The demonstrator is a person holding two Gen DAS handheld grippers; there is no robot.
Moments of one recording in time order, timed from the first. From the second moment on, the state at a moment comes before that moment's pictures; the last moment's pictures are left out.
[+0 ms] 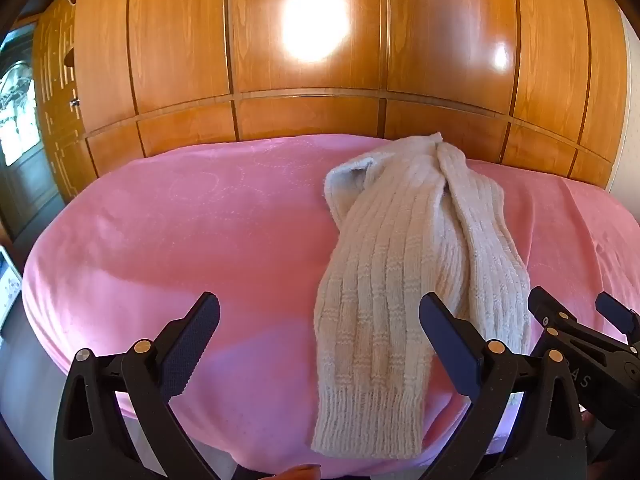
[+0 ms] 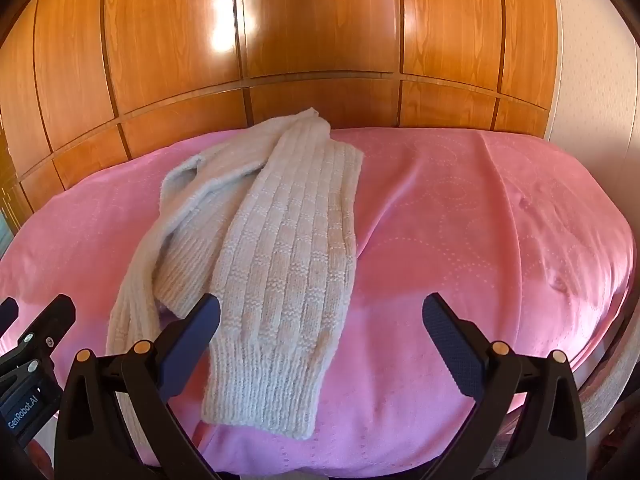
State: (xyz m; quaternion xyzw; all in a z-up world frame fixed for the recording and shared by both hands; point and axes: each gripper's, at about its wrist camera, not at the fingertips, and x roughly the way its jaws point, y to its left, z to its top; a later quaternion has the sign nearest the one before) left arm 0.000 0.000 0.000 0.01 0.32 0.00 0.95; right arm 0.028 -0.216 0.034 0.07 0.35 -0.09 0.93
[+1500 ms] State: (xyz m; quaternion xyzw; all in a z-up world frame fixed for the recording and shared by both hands) left arm -0.001 -0.007 -0.008 0.02 0.33 -0.03 0.95; right arm 0.028 -0.209 0.028 0.06 0.35 -0.08 0.93
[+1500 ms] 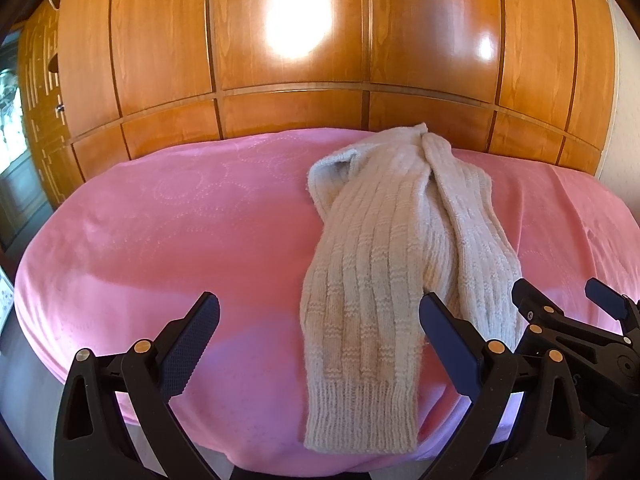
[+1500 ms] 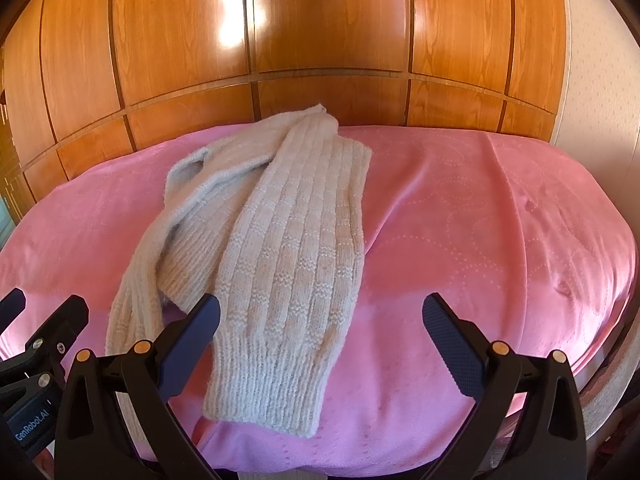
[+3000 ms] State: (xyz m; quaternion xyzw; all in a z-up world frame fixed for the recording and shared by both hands) left arm 0.029 -0.021 -0.047 0.04 0.39 -0.11 0.91; right arm 0.039 -0.245 -0.005 0.16 0.42 0.01 0.90
